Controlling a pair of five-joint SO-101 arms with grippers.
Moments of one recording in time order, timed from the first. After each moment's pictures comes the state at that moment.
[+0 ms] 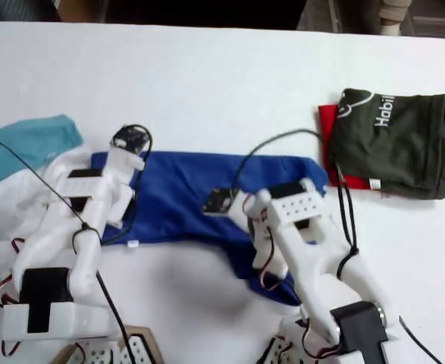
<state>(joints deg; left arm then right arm) -10.5 -3.5 45.3 48.2 -22.5 -20.4 -13.3 43.0 82.1 53.8</state>
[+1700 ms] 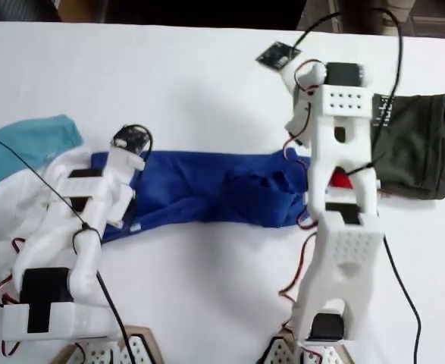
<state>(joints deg) -10.4 -3.5 45.3 48.2 -22.5 -2.2 31.8 -39.0 97.8 47.3</state>
